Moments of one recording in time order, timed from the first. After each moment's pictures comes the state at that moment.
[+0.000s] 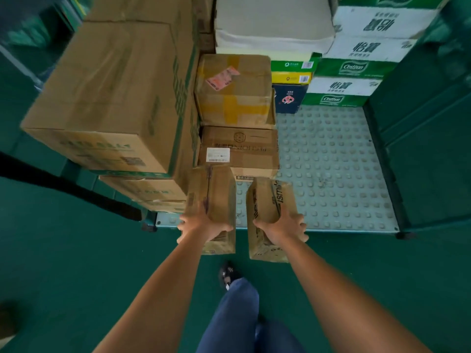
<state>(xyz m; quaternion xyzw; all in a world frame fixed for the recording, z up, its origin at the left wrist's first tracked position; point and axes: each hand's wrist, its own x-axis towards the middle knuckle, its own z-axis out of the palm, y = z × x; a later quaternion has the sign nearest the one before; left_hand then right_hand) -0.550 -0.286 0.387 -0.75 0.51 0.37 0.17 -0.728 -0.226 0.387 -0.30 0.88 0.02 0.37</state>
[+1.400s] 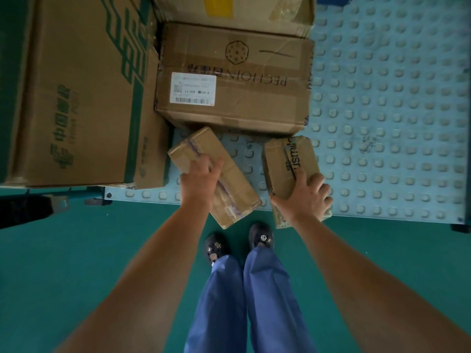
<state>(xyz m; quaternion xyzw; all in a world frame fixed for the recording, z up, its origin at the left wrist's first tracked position) -0.614 -0.394 0.146 -0.56 0.75 0.18 0.31 -0.809 -0.315 0.136 -0.41 0.86 0.14 0.26</state>
